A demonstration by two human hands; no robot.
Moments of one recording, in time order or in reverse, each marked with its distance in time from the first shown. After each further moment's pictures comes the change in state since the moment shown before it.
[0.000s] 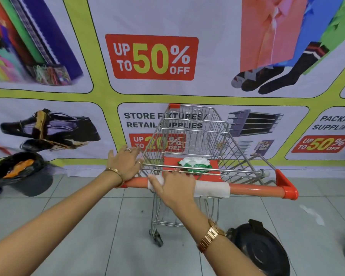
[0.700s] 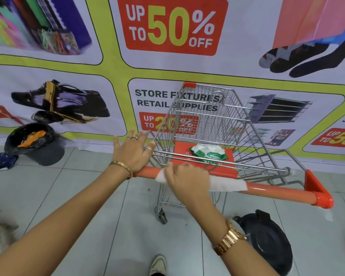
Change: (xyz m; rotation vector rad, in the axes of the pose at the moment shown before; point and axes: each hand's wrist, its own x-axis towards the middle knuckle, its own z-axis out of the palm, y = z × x) left_hand 0.000 -0.006 0.015 -0.171 0.063 -0.064; right_hand 0.010 -0.004 -0.004 -0.066 -0.055 -0.072
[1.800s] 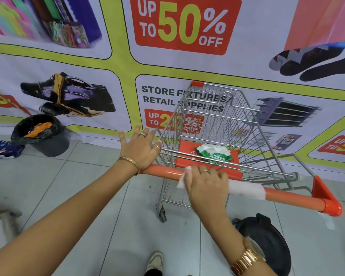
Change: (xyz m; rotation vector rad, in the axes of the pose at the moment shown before) left_hand 0.001 0.006 0.002 0.051 -0.021 -0.022; right_hand -0.023 0.020 0.008 -0.206 0.230 0.068
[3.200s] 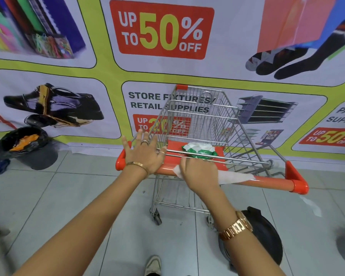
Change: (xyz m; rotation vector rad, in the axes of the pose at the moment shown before) left_hand -0.014 0.045 0.019 0.105 0.010 0.038; right_hand 0.018 0.032 -0.017 -0.010 -0.406 -0.192
